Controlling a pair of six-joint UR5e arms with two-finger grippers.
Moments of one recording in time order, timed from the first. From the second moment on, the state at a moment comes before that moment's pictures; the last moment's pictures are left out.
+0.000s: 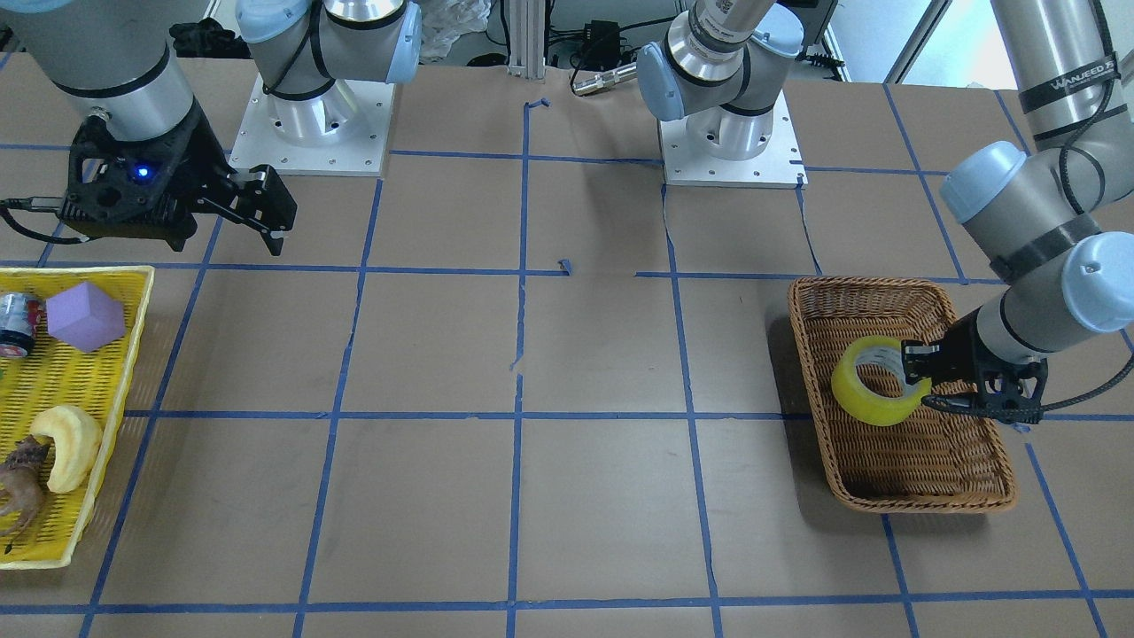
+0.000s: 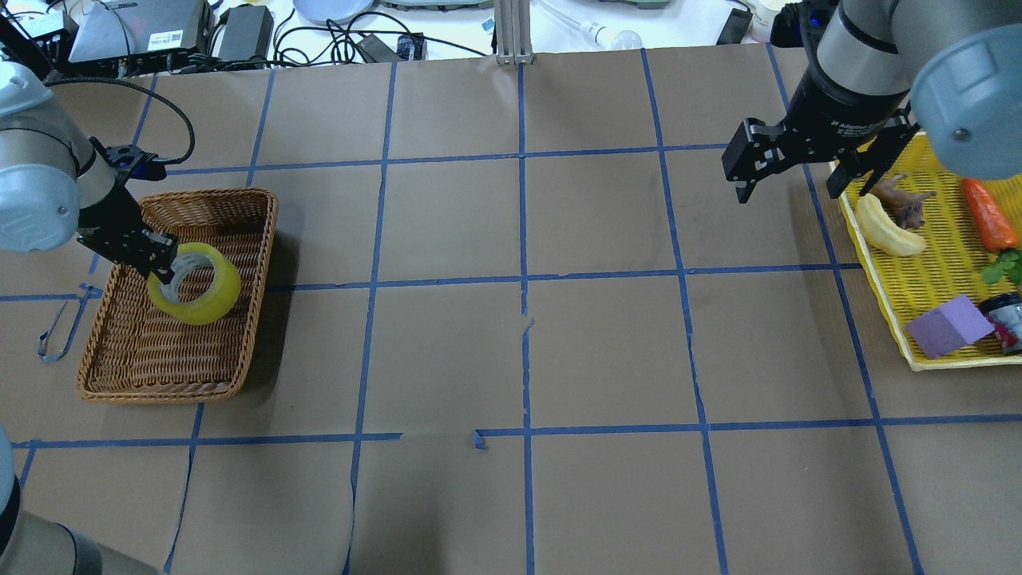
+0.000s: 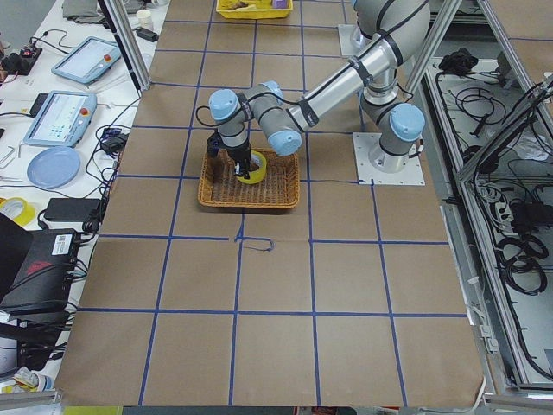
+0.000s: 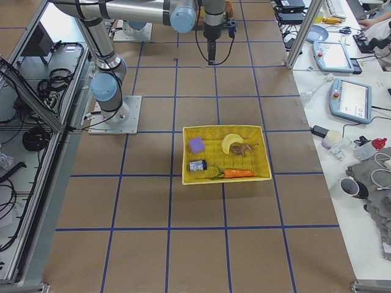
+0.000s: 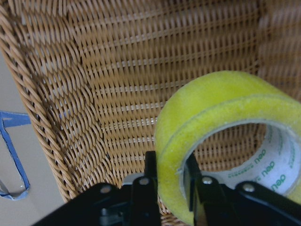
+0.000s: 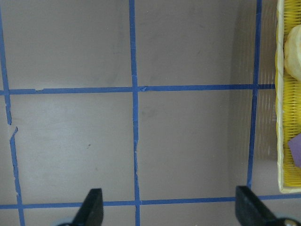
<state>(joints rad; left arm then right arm) -1.12 -1.90 -1.77 -1.14 1.70 0.60 1.51 -1.58 1.65 -1.64 -1.60 -0.05</state>
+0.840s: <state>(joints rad) -1.37 -1.76 -1.45 -1.62 1.61 0.19 1.51 -1.59 1.62 -1.58 -1.61 -0.06</state>
